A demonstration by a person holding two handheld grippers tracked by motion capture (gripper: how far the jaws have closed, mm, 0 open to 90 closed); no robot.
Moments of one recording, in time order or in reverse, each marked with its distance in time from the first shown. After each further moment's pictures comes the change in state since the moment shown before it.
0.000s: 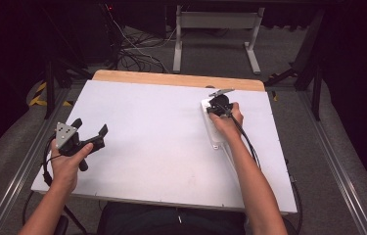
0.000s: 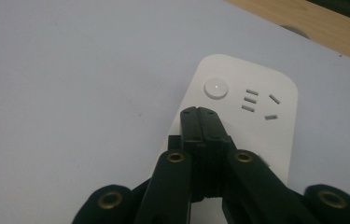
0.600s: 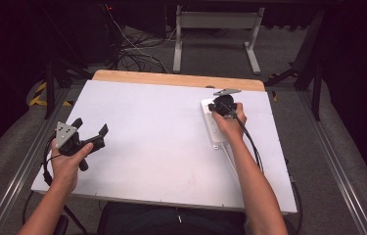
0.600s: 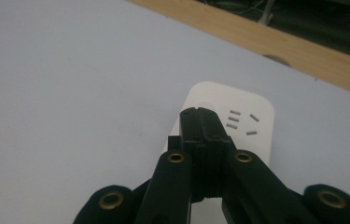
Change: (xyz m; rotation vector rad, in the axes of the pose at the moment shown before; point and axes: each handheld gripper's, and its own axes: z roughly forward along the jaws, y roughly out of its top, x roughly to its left) left arm 0.000 0.001 0.001 -0.004 -0.008 -0.001; right arm -0.004 -0.003 -0.020 -0.133 0.002 0.029
